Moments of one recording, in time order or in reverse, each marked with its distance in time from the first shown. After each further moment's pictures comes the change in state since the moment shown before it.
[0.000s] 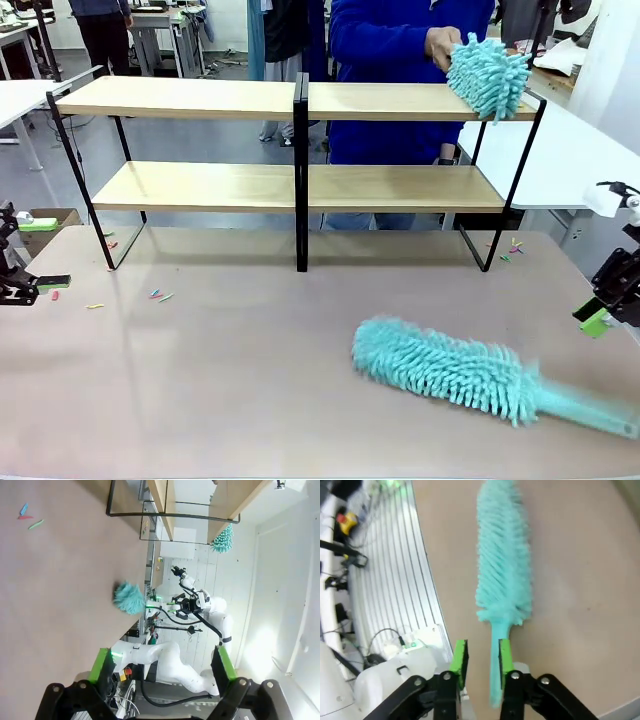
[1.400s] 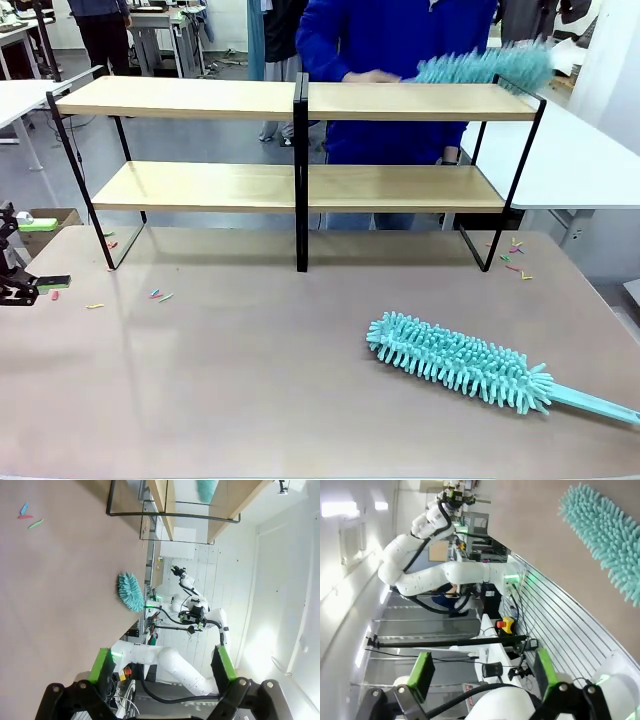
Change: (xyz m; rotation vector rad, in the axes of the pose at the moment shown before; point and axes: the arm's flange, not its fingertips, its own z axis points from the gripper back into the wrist) left arm 0.000 0.000 0.000 0.000 0.001 0.001; right arm -0.072 0.038 0.042 0.625 -0.421 -0.892
